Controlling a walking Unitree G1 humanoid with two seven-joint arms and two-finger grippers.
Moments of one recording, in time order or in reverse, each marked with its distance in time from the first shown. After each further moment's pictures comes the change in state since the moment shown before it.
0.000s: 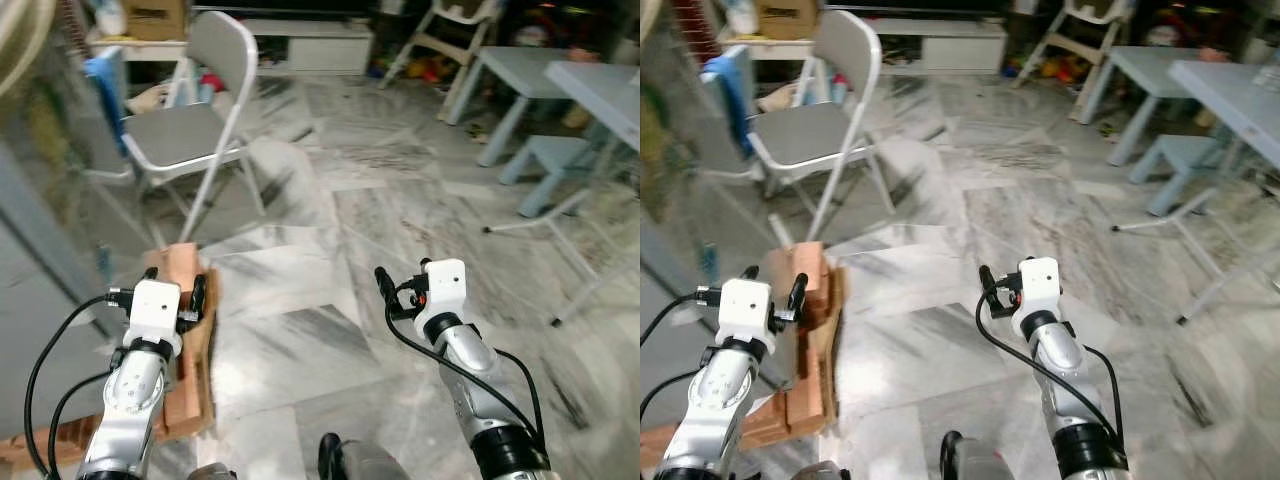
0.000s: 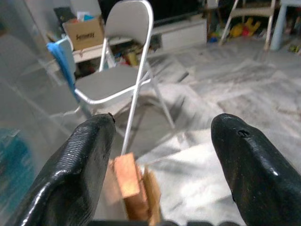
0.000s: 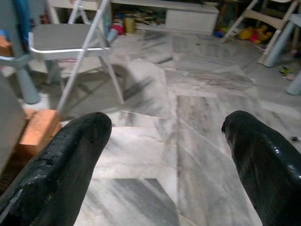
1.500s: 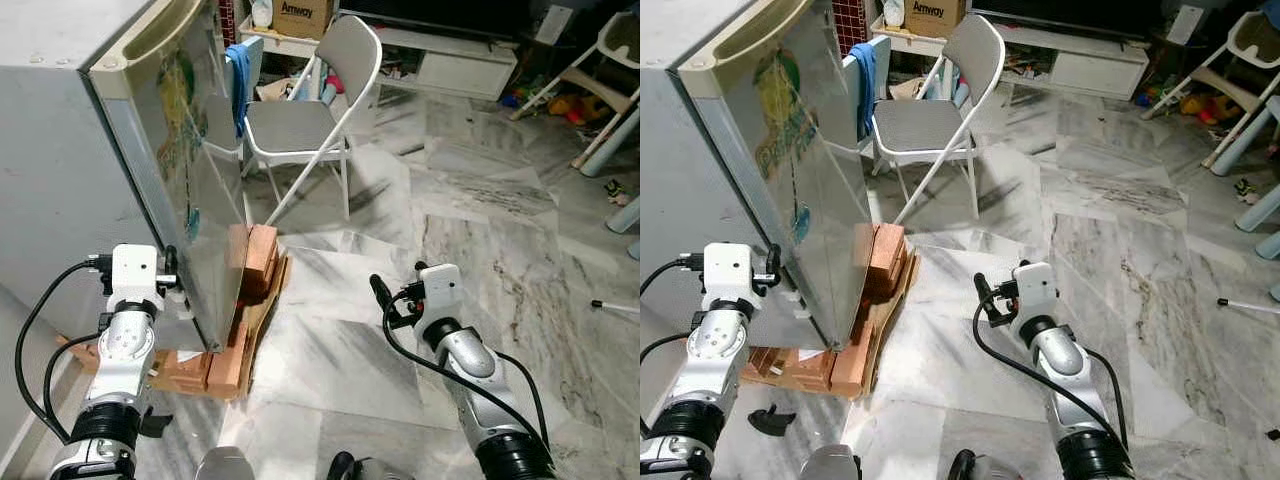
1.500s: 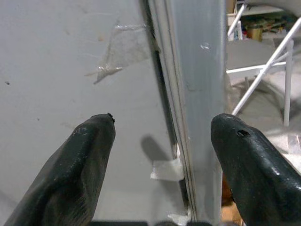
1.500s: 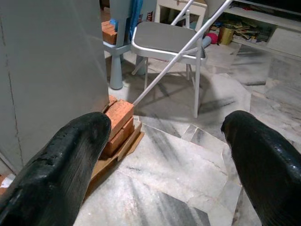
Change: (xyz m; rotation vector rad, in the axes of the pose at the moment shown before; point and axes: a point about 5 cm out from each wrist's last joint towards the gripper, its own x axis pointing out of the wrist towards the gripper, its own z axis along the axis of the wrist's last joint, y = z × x) left arm 0.037 0.034 -0.003 -0.020 0.039 0.173; right arm -0.005 0.002 -0.001 -0.054 0.003 0.064
